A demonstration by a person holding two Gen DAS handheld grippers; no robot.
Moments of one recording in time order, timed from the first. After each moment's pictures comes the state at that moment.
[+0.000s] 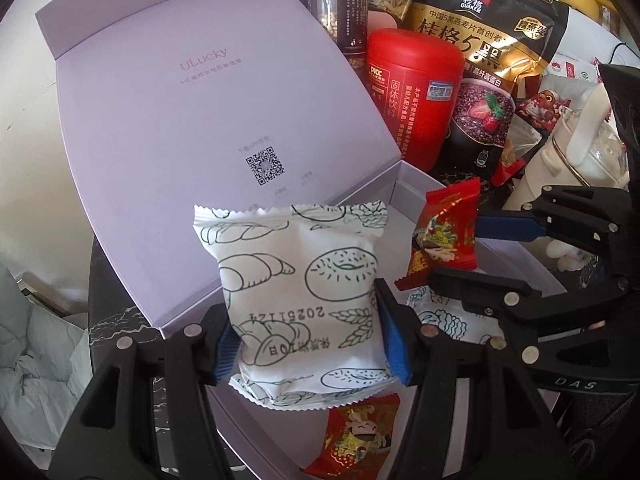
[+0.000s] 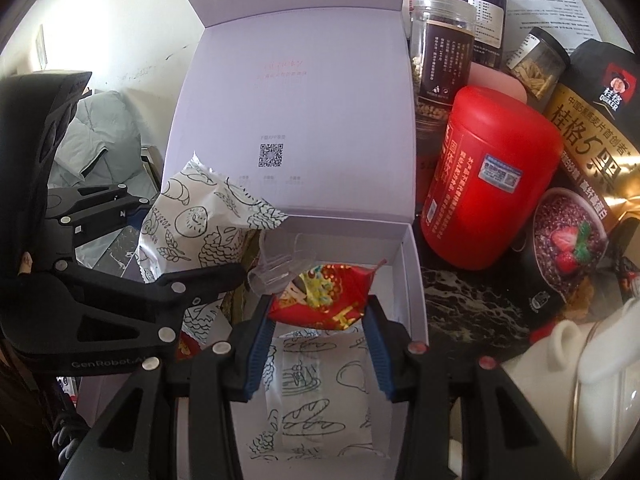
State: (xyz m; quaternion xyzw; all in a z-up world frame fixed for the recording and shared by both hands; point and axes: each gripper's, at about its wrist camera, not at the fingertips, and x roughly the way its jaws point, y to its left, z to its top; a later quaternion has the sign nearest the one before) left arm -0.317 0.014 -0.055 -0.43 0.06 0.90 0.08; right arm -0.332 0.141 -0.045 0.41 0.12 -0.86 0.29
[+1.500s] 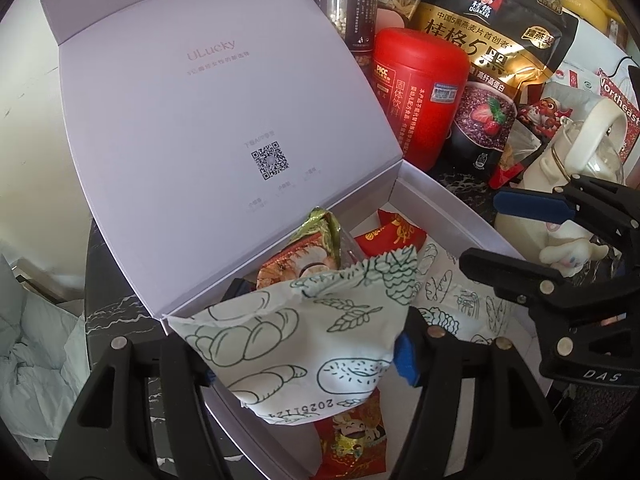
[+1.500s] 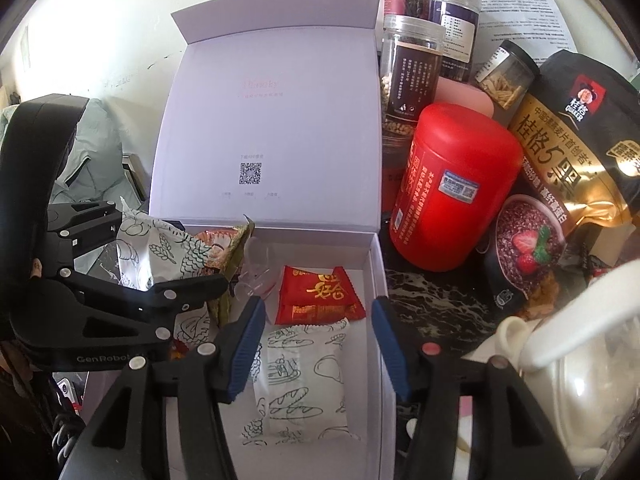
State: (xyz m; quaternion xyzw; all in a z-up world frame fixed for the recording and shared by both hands) left arm -0.320 0.009 -0.049 -0.45 0.03 0.89 0.08; right arm -0.328 0.159 -0.026 0.40 0.12 -0.88 0.25
